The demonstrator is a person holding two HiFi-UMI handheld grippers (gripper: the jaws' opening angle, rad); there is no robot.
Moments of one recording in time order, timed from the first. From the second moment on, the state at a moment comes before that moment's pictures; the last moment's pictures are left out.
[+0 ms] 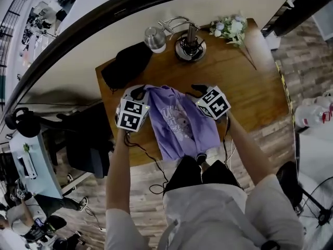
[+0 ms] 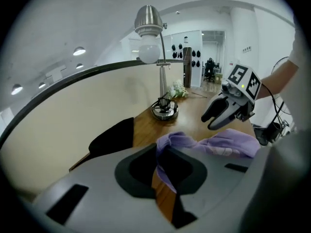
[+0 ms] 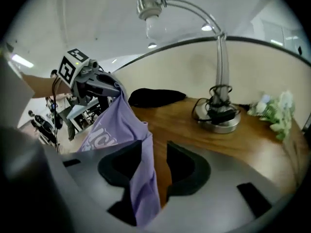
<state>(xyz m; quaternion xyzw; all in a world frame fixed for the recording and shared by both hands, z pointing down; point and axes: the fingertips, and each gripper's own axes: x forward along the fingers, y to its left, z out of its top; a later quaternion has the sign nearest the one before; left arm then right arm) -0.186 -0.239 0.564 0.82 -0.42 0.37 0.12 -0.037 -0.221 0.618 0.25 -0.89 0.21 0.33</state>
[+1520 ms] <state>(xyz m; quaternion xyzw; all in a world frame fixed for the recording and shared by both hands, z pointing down) -0.181 -0.337 0.677 0.80 -0.40 0.40 0.21 0.052 -0.336 0.665 0.43 -0.79 0.20 0.40</state>
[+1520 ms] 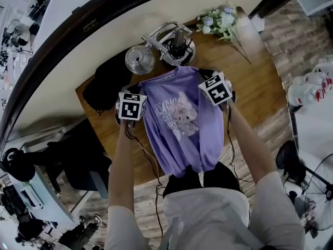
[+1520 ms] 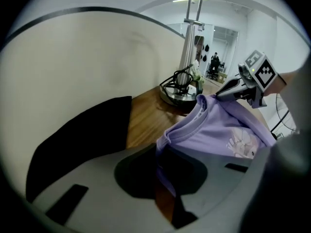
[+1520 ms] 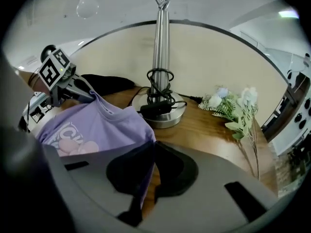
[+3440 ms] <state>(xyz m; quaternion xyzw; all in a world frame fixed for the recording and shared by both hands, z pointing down) -0.035 0.006 0.653 0.72 -0.58 0.23 0.31 0.060 0.135 0.707 -0.12 -0.85 -0.36 0.37</state>
